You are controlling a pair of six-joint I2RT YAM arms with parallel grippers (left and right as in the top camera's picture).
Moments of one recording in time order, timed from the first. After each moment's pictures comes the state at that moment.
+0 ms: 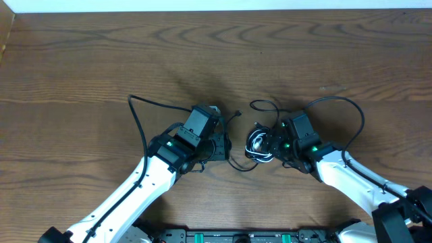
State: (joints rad) left arm -0.61 1.29 0.86 -0.64 0.17 -0.63; right arm 0.45 1.47 0.60 -0.24 -0.17 0.93
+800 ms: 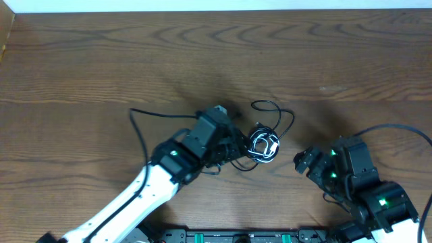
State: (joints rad) left arm -0.71 1.25 0.86 -0.51 0.25 -1.05; right arm 0.34 0.77 0.69 -0.99 -0.08 0.98
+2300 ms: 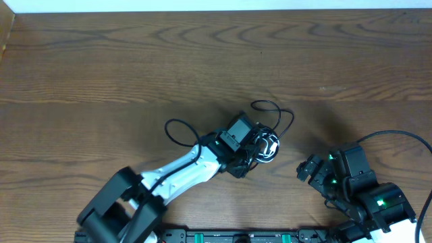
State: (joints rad) left arm -0.81 1.66 0.86 -0.32 0.23 -1.81; right arm 0.34 0.76 0.65 -1.08 -0.06 0.99
